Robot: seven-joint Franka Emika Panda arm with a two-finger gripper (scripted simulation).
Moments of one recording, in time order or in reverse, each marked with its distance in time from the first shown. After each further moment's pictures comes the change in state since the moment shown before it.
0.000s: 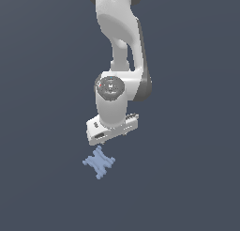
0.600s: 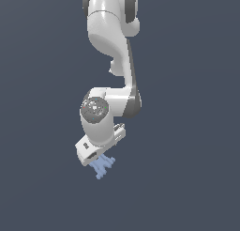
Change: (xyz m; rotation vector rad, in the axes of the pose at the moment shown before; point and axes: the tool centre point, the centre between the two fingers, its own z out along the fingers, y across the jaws) arm 0.026 0.051 0.033 0.000 0.009 -0.273
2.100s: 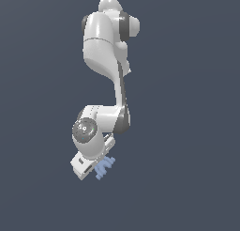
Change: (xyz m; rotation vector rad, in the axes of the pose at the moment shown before) arm -0.003 0.040 0.065 0.000 0.010 -0.192
